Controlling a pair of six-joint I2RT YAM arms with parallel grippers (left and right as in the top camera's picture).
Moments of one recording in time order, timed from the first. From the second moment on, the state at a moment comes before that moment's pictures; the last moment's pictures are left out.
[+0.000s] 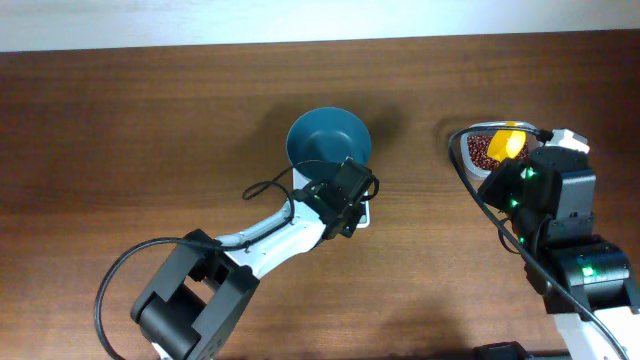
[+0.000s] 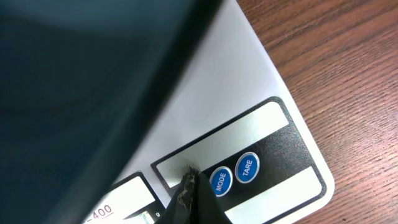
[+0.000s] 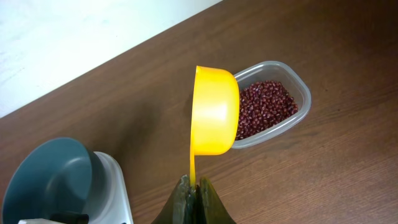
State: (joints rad) left arm -0.75 1.88 1.12 -0.37 -0.17 -0.16; right arm 0.09 0.95 1.05 -0.75 0.22 0.52
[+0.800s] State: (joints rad) left arm -0.75 1.36 1.12 -0.66 -0.20 -0.16; right arm 0.09 0.95 1.05 -0.72 0.22 0.52
